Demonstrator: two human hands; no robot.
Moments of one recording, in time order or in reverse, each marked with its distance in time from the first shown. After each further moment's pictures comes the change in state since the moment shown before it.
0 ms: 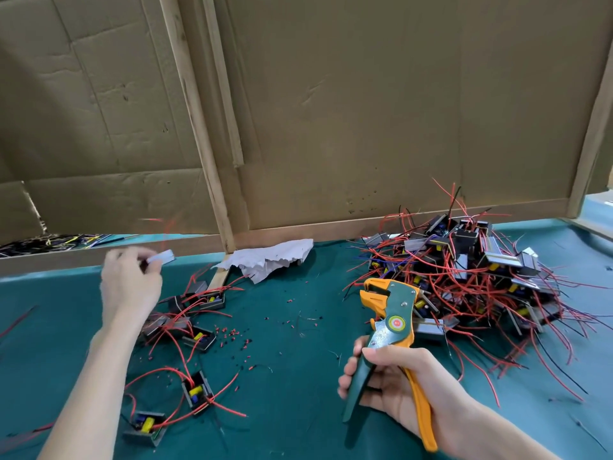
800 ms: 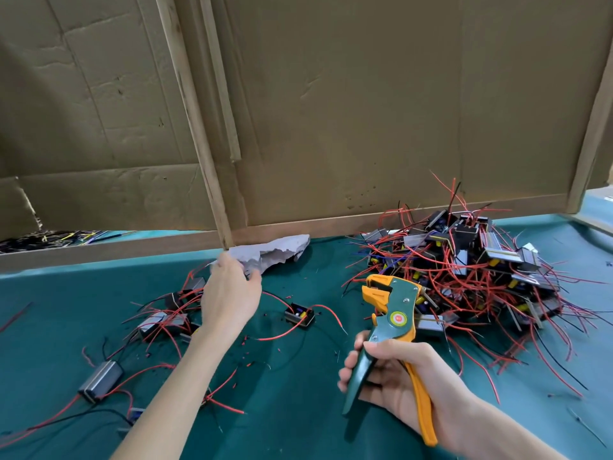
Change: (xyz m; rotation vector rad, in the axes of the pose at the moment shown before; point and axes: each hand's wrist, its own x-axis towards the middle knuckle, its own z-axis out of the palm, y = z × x) left_hand -0.071 0.081 0.058 0.079 -0.285 0.075; right_hand 0.003 0.002 -0.006 -0.005 0.021 -0.029
